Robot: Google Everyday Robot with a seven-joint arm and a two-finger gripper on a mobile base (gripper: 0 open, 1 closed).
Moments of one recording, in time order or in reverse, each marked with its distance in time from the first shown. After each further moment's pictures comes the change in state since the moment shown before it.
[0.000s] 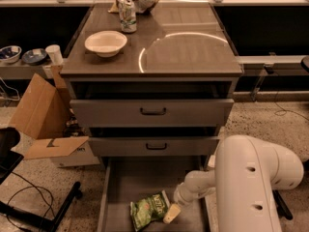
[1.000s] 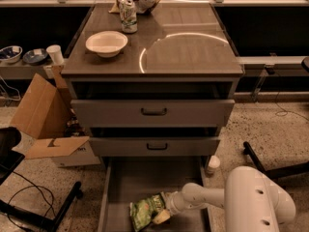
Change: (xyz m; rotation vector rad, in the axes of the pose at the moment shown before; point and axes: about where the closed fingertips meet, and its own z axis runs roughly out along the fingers) arm -0.007 0.003 0.094 -0.052 -0.208 0.048
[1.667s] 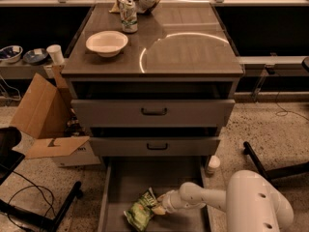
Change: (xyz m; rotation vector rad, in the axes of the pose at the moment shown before) arm -0.021 0.002 0.013 -0.014 -0.066 -0.030
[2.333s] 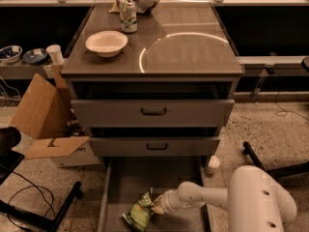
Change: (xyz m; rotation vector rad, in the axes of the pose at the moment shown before) arm -0.015 0.012 -0.008 -0.007 0.004 -0.034
